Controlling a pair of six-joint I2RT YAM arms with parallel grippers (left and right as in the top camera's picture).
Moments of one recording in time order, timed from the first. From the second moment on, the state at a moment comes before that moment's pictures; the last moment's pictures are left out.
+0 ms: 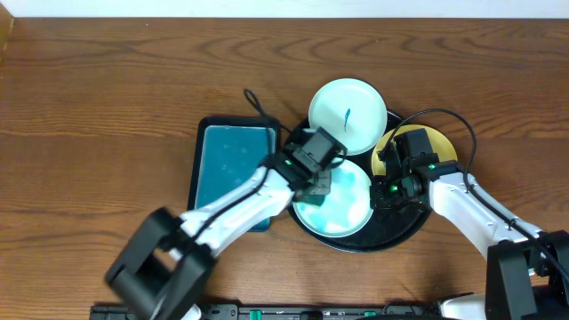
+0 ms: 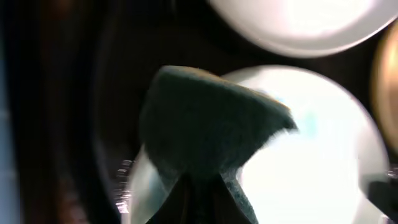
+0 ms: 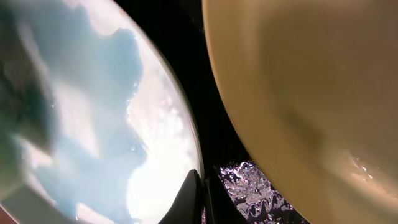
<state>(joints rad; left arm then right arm) -0.75 1.70 1.08 -0.51 -0.08 -0.67 0.23 1.56 0.77 -0.57 -0.28 0.27</state>
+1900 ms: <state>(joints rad) -0.36 1.75 1.01 -0.63 -0.06 -0.38 0.23 1.56 0.72 -0.49 -0.31 0.28</state>
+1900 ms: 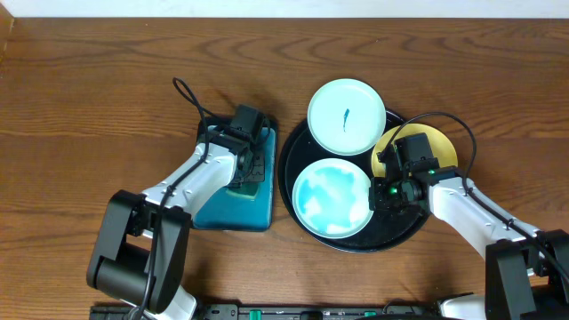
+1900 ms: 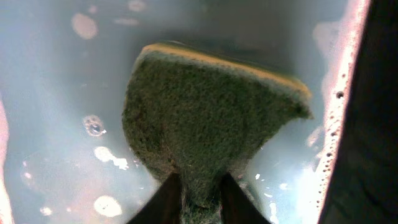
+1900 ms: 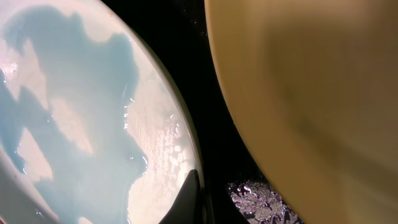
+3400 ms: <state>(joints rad) -0.36 1.76 1.00 -0.61 -0.05 -0.38 0.60 1.17 0.73 -0.49 0.50 0.15</state>
